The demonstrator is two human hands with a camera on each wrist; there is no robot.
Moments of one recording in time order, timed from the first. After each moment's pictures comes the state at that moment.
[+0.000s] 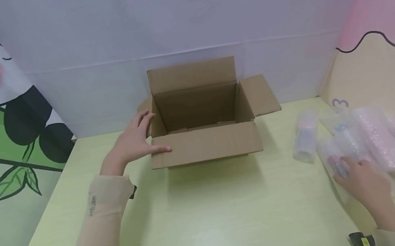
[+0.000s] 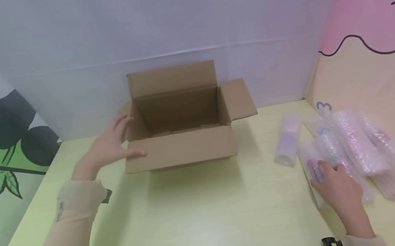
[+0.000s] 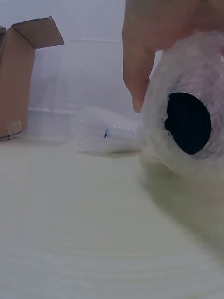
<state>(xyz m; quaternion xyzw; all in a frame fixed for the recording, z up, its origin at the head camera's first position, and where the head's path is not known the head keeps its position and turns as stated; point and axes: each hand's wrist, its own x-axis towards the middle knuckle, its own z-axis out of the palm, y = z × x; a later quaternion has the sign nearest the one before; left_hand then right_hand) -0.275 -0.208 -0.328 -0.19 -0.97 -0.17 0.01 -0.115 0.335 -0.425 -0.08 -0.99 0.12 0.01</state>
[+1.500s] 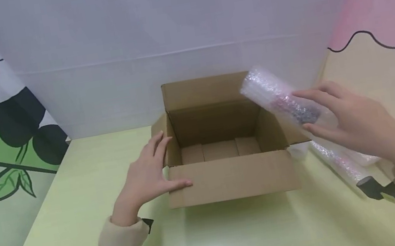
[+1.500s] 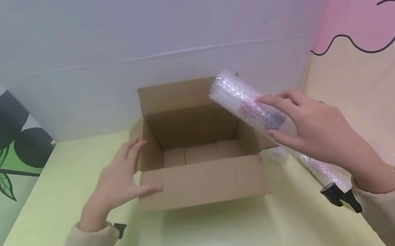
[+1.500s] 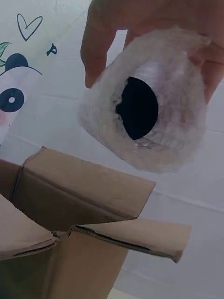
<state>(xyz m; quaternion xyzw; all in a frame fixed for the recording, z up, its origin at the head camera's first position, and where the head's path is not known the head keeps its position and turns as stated) -0.175 -0.158 -0.342 -0.22 -0.96 -0.15 0.08 -0.116 0.253 -0.232 0.24 -0.94 0.08 0.24</state>
